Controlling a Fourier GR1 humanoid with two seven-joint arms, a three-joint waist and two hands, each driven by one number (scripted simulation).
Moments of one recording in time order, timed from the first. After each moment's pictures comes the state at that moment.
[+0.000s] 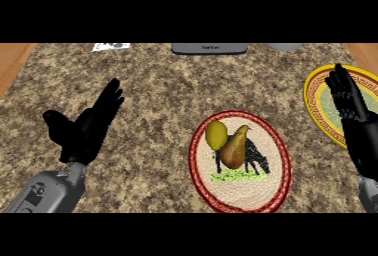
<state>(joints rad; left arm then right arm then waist) -0.26 0.40 -0.35 -1.58 0.37 0.31 0.20 -0.14 -0.57 0.20 -1.71 -0.18 -0.25 -0.19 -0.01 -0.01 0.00</state>
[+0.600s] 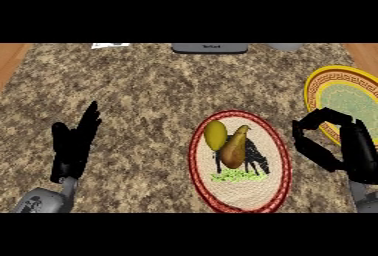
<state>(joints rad) -0.13 0.43 -0.32 -1.47 0.28 0.41 0.20 -0.12 -0.61 0.29 -1.65 0.17 -0.46 -0.04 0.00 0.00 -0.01</state>
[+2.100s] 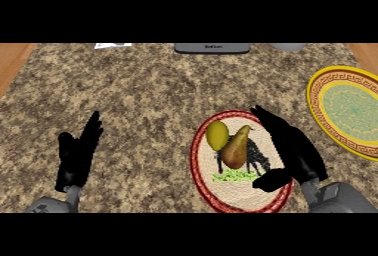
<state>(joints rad) -0.07 0.37 -0.29 -1.44 0.23 0.39 0.17 -0.26 -0.52 0.55 -1.68 0.45 -0.06 0.52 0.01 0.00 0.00</state>
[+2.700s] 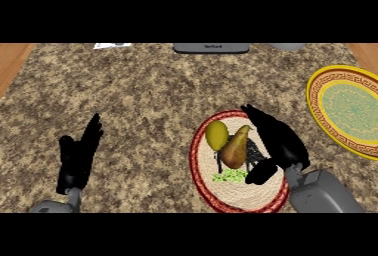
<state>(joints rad) -0.04 0.31 -0.23 -1.43 0.16 0.33 0.17 -0.31 -0.36 0.46 -1.59 0.53 0.16 0.59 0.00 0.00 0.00</state>
